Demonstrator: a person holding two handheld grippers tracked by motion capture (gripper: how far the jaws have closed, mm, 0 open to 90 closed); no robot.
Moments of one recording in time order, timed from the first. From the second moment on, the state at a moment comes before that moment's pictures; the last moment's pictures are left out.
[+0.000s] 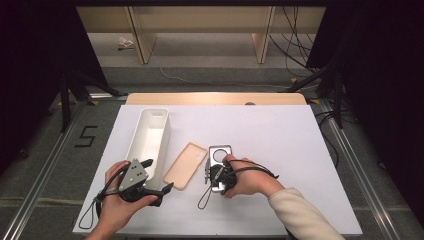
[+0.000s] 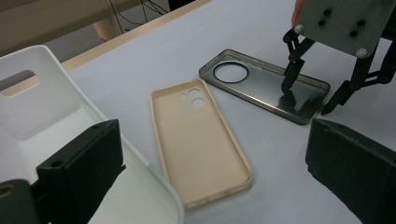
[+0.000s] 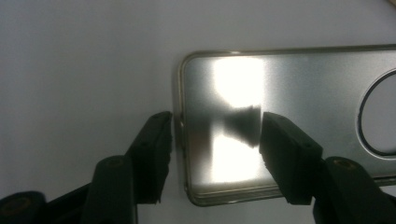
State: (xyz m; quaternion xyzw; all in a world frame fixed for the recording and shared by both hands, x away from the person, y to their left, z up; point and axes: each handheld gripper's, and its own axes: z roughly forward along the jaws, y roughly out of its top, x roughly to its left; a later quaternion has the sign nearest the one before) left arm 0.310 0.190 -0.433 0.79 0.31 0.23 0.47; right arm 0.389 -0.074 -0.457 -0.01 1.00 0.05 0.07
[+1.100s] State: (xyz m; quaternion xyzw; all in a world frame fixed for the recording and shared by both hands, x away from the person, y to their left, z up) left arm 0.310 0.190 -0.433 0.79 0.31 0.23 0.47; right arm 0.375 -0.067 -0.455 -0.04 1.00 0.02 0.07
